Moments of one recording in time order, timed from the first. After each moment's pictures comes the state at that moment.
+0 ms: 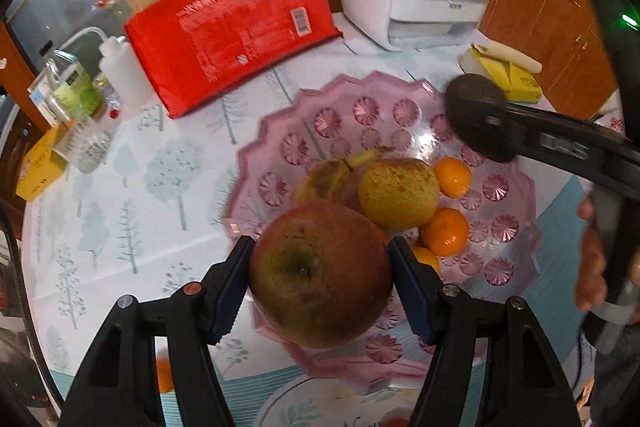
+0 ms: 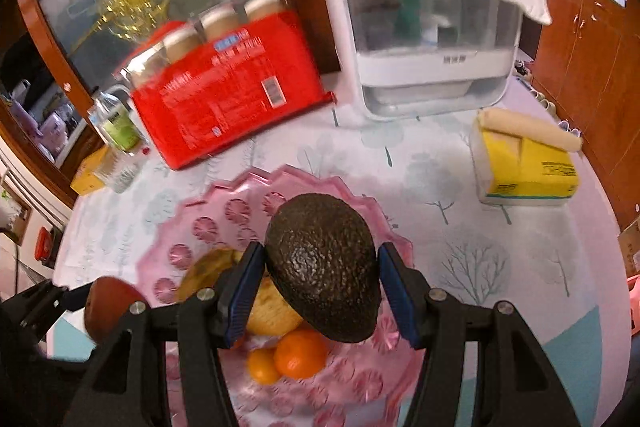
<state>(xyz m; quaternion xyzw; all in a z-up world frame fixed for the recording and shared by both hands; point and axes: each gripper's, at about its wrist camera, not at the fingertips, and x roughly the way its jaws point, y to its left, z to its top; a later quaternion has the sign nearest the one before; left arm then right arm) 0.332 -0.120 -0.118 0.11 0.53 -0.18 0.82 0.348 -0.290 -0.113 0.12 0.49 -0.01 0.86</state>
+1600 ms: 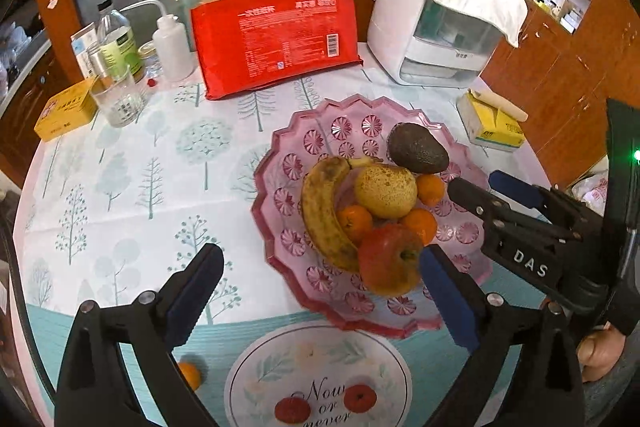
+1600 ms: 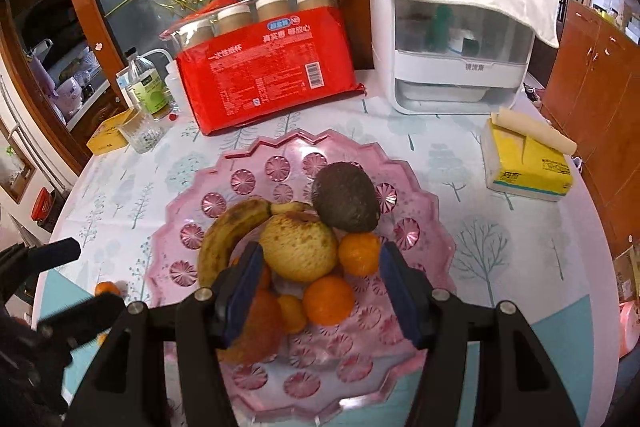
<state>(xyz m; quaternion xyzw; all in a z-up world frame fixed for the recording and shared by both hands) 0.280 -0.068 -0.068 0.01 0.51 -0.15 0.84 0.282 -0.244 -0.080 0.06 0.47 0.01 0.88</state>
